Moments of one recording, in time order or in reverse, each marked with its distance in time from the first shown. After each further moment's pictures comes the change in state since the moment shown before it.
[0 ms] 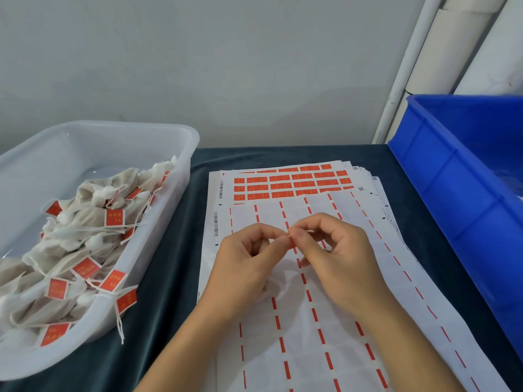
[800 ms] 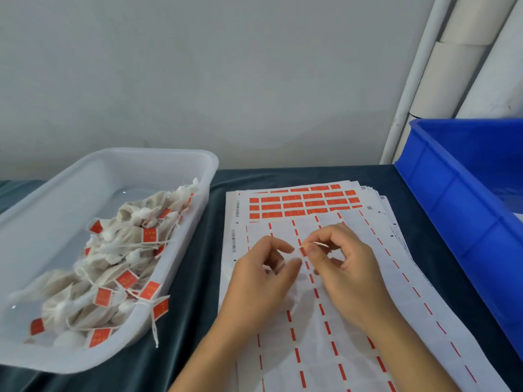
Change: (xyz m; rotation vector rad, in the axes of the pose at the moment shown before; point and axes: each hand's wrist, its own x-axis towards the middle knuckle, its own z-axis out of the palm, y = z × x) left_hand -0.008 0.002 -0.003 0.287 0.071 0.087; right_hand -0.002 -0.002 0.001 -0.079 0.073 -0.099
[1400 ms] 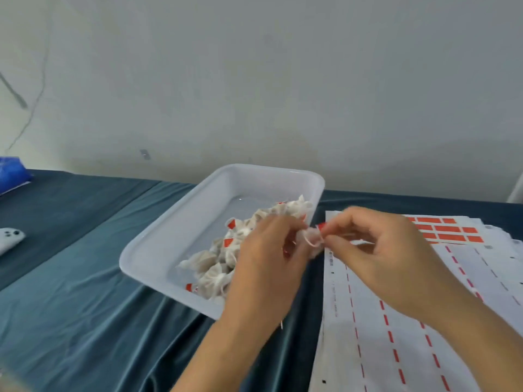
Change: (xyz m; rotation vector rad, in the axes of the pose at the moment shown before) left_hand -0.052 0.050 -0.138 0.389 0.481 0.330; right_hand 0.027 -0.141 0.045 0.082 -0.391 -0.299
